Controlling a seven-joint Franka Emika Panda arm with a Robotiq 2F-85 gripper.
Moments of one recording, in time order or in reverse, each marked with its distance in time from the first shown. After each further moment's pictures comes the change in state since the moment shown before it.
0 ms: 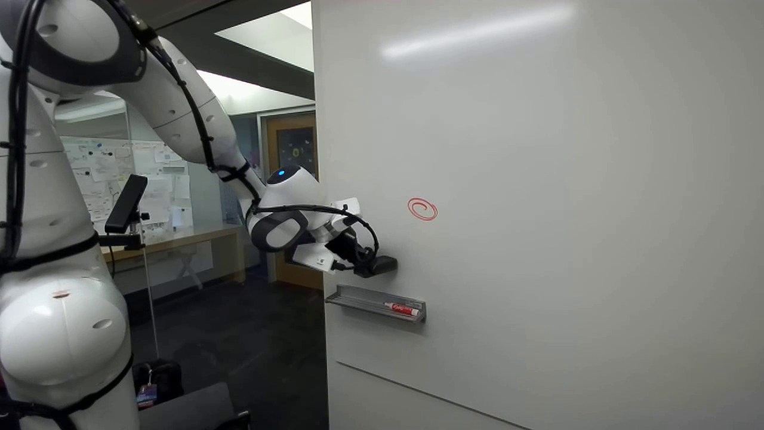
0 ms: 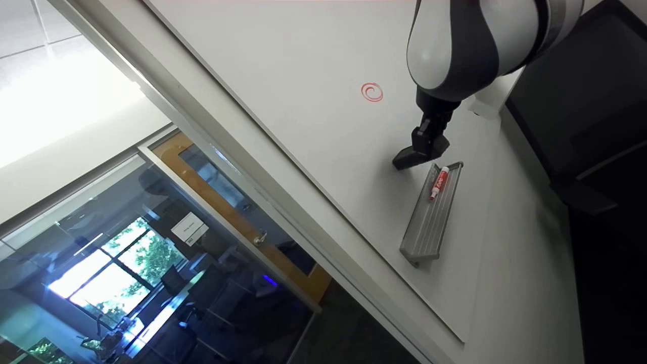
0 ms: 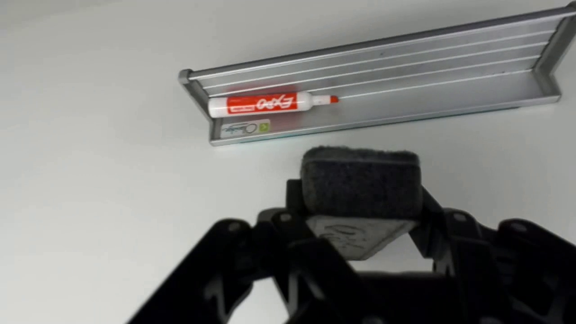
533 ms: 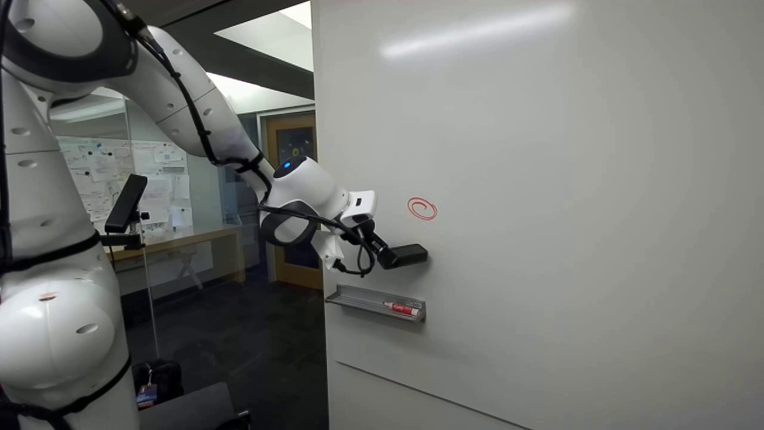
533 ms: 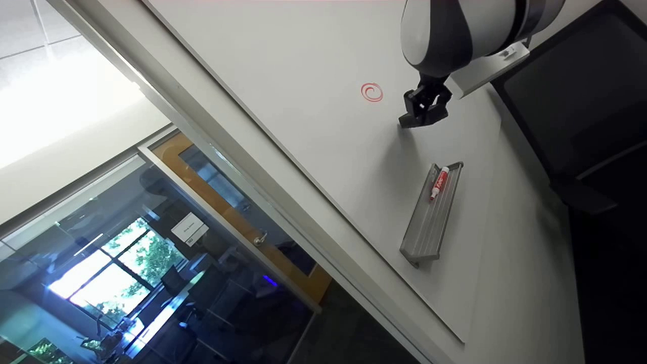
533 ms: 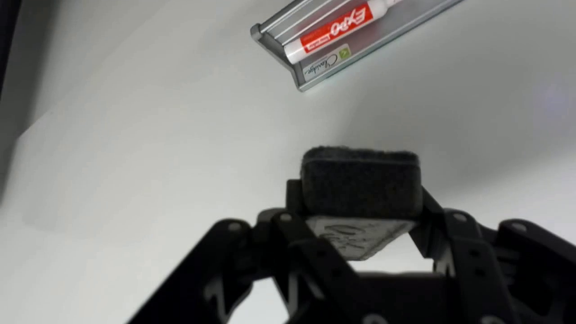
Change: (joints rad) arm -0.101 -0.016 0.002 0.037 0.098 0.063 0.231
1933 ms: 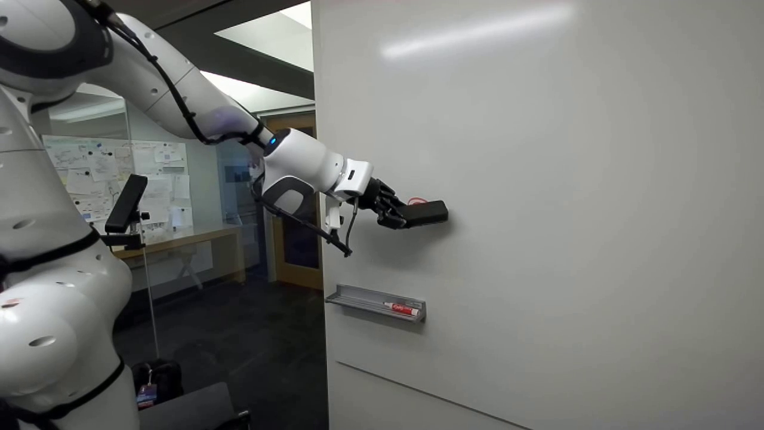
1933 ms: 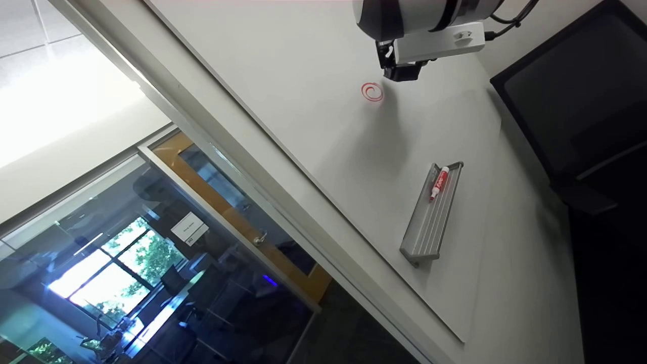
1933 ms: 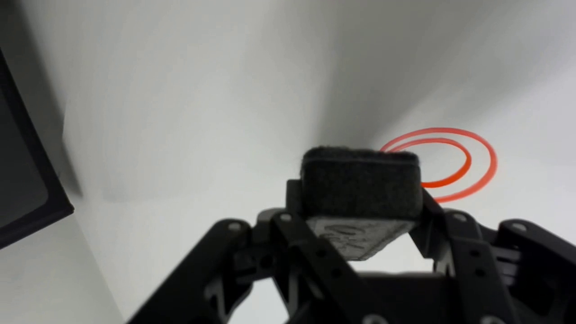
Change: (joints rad) arm -0.259 -0.081 0.287 0.113 0.327 0.086 0.180
